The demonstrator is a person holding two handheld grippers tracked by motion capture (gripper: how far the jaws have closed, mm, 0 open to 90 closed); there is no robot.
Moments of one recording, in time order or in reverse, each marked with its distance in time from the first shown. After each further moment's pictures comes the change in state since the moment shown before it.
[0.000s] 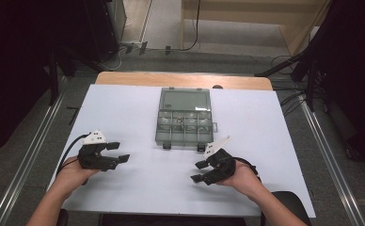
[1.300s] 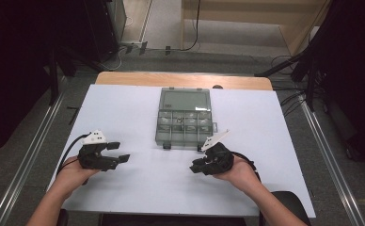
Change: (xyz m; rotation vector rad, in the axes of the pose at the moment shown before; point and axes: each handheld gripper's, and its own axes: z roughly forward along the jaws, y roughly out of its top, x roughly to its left) left arm 0.000 0.000 0.000 -0.002 -0.001 0.002; right arm -0.006 0.014 -0.002 -0.008 -0.033 0.077
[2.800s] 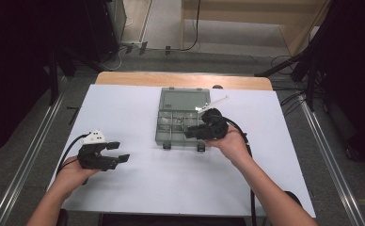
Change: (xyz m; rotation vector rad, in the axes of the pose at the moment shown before) left arm 0.000 0.000 -0.001 -0.003 0.001 -0.001; right arm -0.043 0.074 -0.020 -0.114 -0.075 0.138
